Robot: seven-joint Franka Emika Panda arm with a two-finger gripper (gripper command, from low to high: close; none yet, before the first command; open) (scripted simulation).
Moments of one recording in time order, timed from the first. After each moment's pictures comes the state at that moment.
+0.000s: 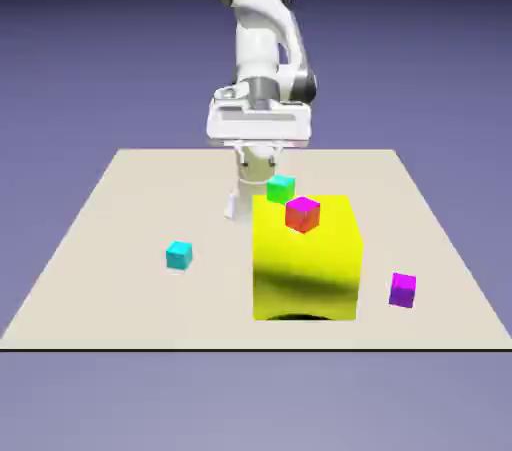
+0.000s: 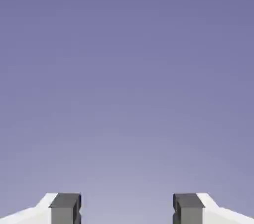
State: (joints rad) arm -0.03 -0.53 -0.01 -2.80 0.04 2.99 0.76
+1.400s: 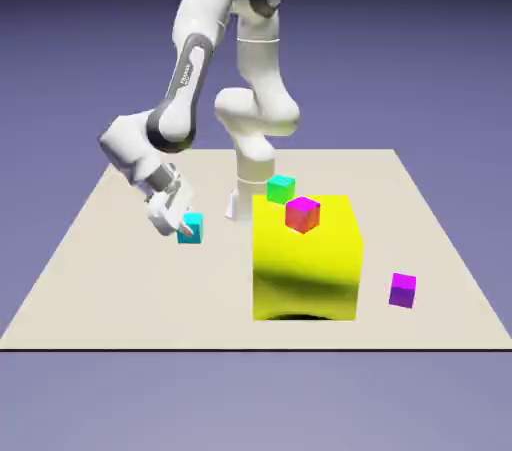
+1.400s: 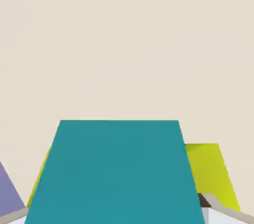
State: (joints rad) arm -0.52 -0.15 0.06 -2.51 0.64 1.98 1.48
